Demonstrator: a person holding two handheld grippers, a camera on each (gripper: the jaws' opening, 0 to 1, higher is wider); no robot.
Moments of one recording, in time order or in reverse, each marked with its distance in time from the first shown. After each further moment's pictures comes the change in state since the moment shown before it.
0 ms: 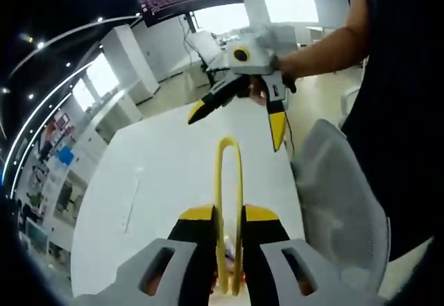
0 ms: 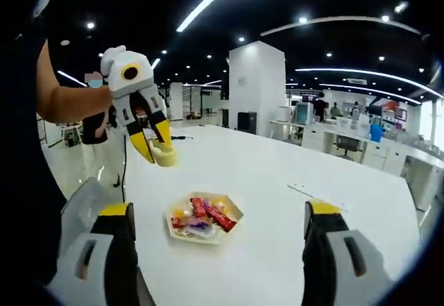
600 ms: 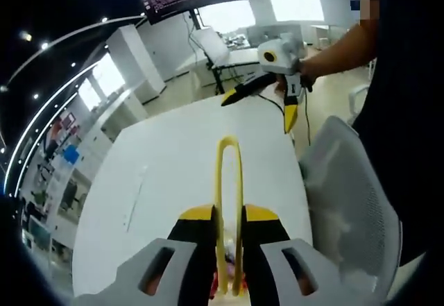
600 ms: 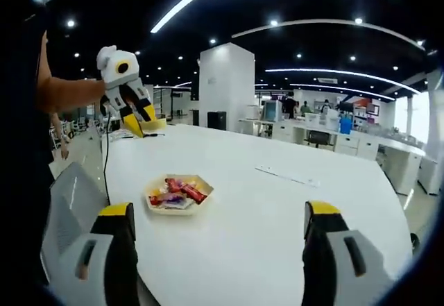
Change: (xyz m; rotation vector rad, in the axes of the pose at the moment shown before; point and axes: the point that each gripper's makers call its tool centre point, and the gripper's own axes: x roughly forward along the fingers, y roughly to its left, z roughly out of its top) left arm 0.018 0.004 -0.003 -0.001 0.002 0.039; right arm -0.053 -0.015 -0.050 0.074 -0.003 -0.105
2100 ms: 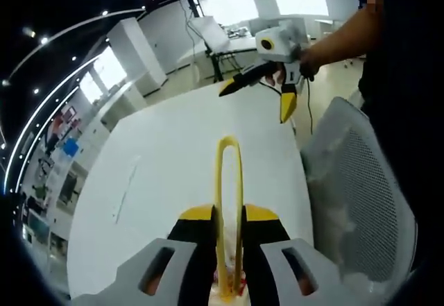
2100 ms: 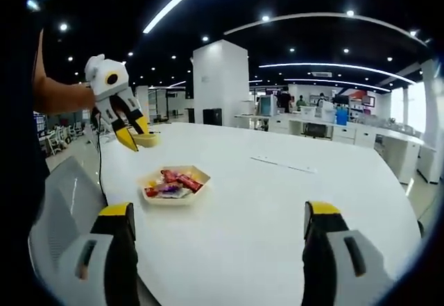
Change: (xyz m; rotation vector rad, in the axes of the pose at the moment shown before) left arm 0.037 -0.025 -0.029 -0.021 0.041 0.014; right arm 0.006 -0.003 -0.028 0.047 -0.006 -0.012
